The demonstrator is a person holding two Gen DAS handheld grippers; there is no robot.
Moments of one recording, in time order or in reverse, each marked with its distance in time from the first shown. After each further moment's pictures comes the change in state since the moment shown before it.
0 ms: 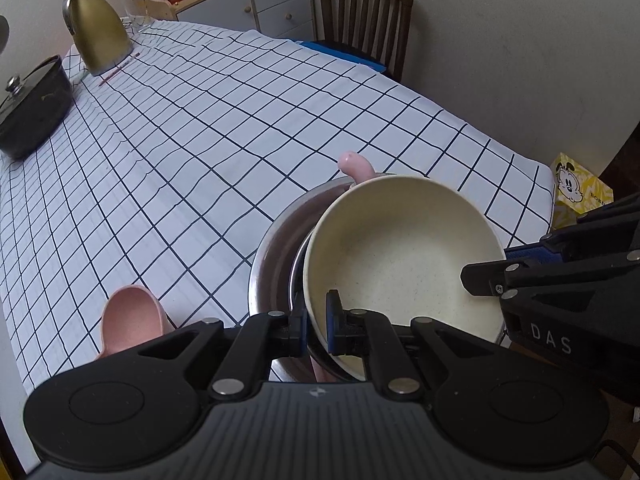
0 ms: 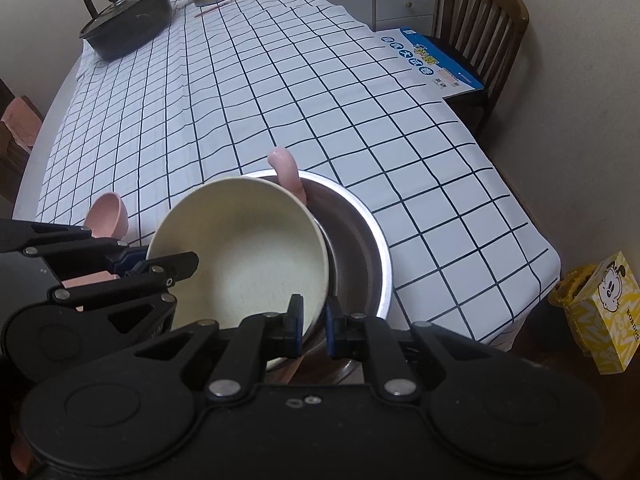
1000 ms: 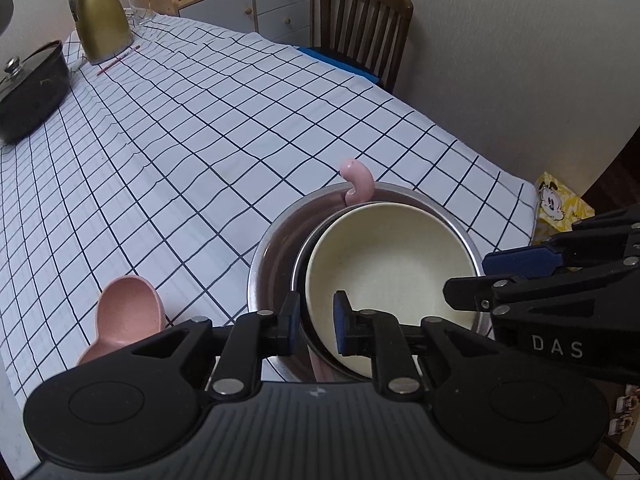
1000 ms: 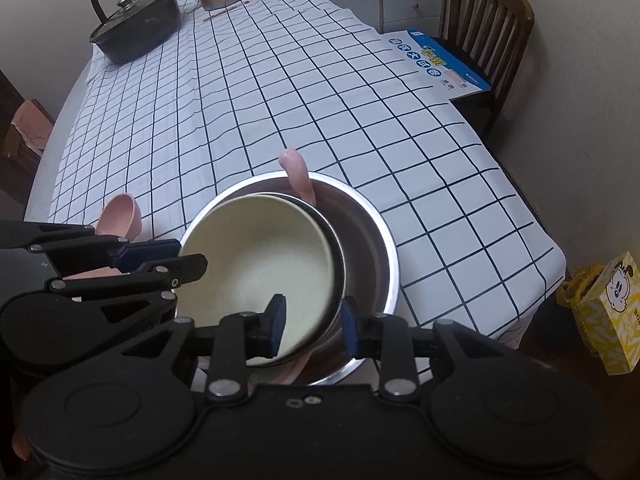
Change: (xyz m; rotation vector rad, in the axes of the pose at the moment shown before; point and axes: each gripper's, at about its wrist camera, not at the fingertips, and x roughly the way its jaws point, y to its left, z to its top) left arm -0.016 0.016 -0.002 -0.063 -0.020 -0.075; right arm -0.010 -0.001 -0.003 0.000 -0.014 0.043
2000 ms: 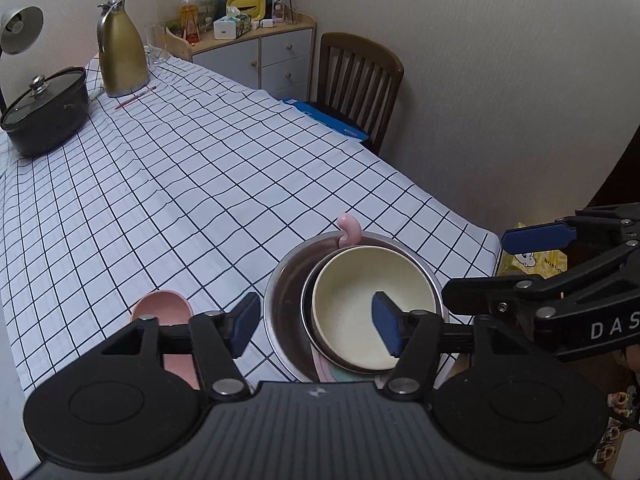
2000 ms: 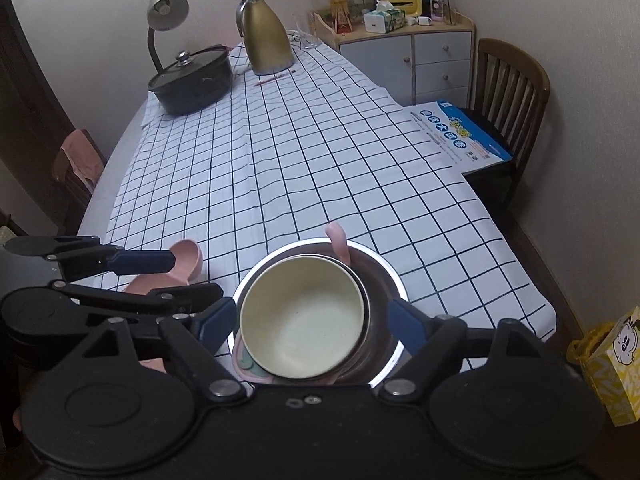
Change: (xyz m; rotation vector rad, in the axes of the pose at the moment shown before) left arm -0.073 0.021 -0.015 -0.051 -0.166 -0.052; right arm -0.069 0.007 -0.007 -0.078 -0.198 0.094
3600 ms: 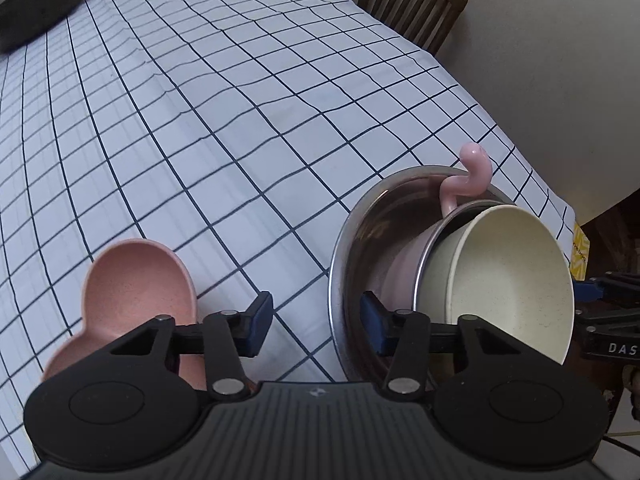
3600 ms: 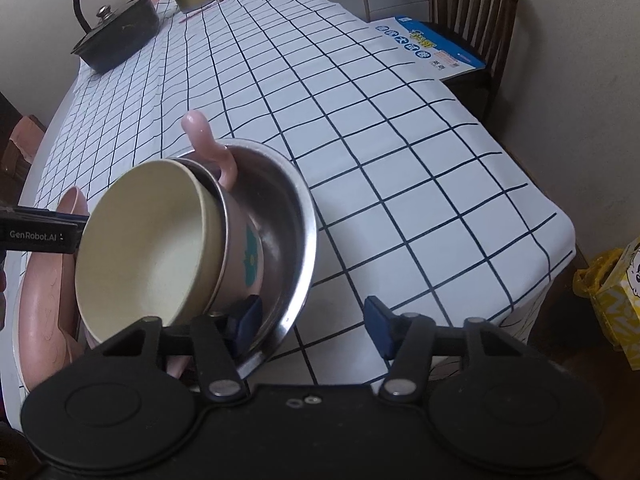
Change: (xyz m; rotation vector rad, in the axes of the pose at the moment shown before) left arm 0.133 0.063 -0.005 -0.153 0.269 -0.022; right arm 0.100 -0.079 -0.048 0.136 0.179 -0.042
